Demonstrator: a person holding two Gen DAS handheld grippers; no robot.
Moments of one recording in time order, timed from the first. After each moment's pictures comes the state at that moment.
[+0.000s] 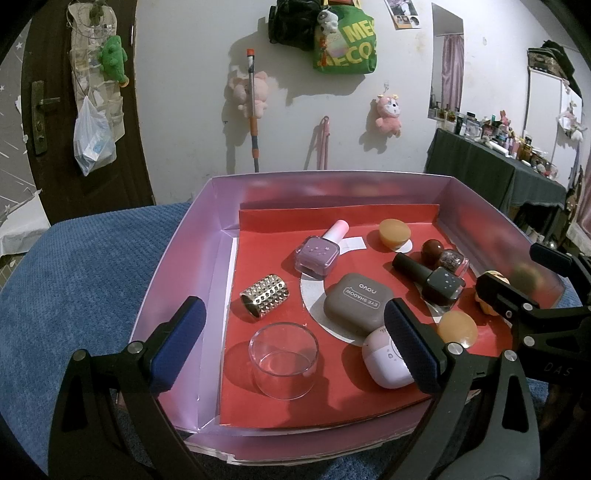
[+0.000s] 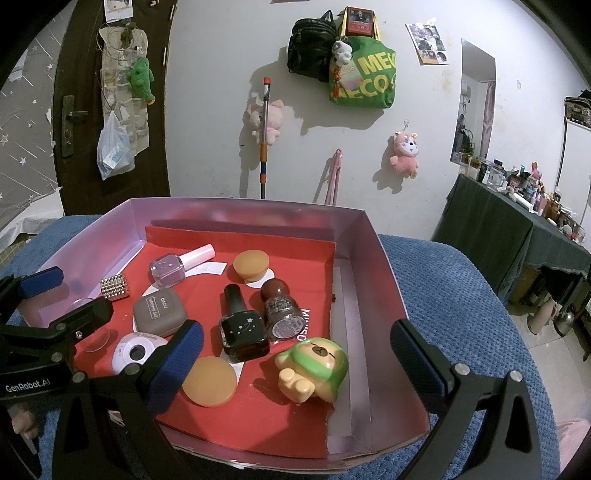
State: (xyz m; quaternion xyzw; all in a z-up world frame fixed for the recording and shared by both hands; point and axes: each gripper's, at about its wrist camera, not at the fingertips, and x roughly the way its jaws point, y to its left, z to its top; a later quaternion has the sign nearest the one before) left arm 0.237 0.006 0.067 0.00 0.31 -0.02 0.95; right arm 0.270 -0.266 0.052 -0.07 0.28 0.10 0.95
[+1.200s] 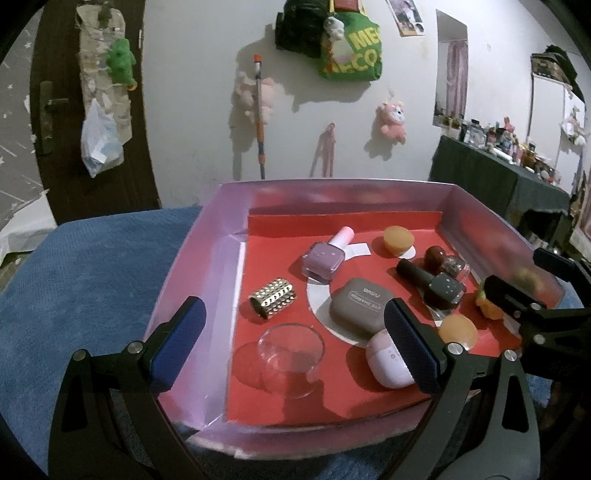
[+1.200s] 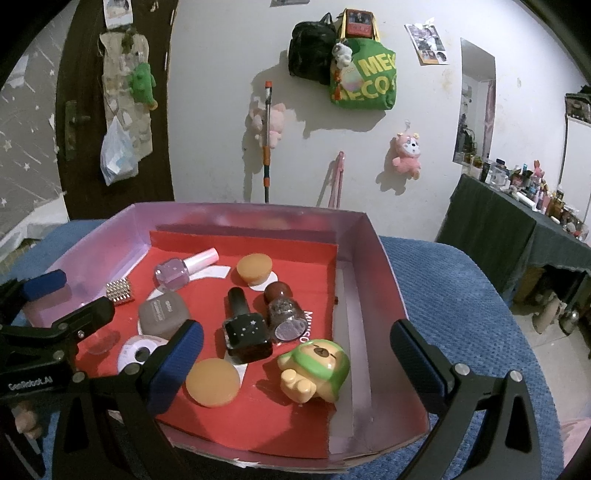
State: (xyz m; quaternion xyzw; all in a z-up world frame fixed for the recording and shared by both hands) left arm 0.228 0.010 0.069 -0.01 0.30 0.00 0.96; right arm 0.267 -0.271 0.054 -0.06 0.27 0.11 0.95
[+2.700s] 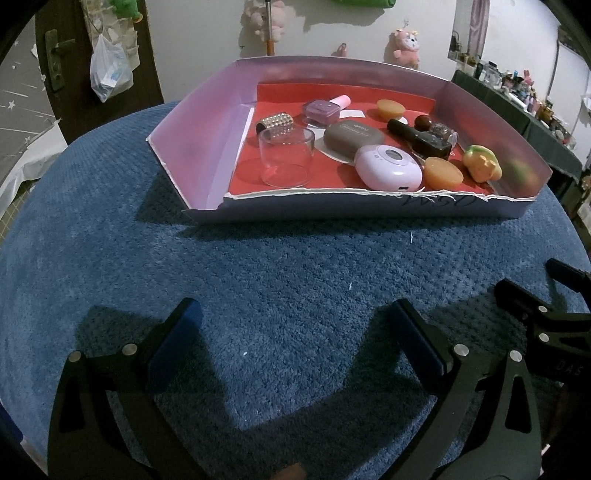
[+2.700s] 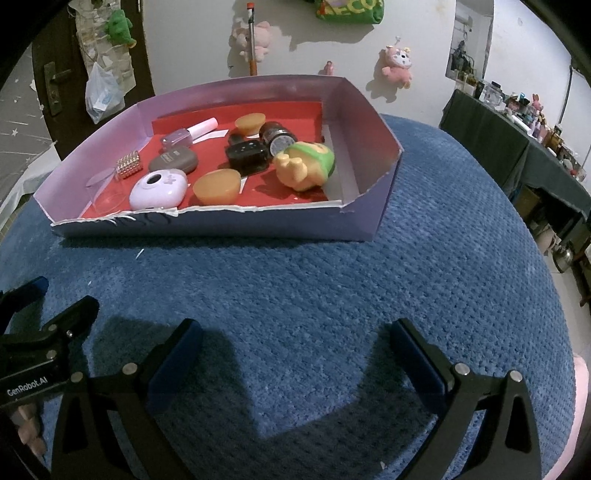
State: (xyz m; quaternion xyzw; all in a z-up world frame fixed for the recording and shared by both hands) left arm 0.148 0.000 0.026 -0.01 0.45 0.02 0.89; right arm 0.186 -0.291 0.011 -0.05 0.45 0.08 0.89
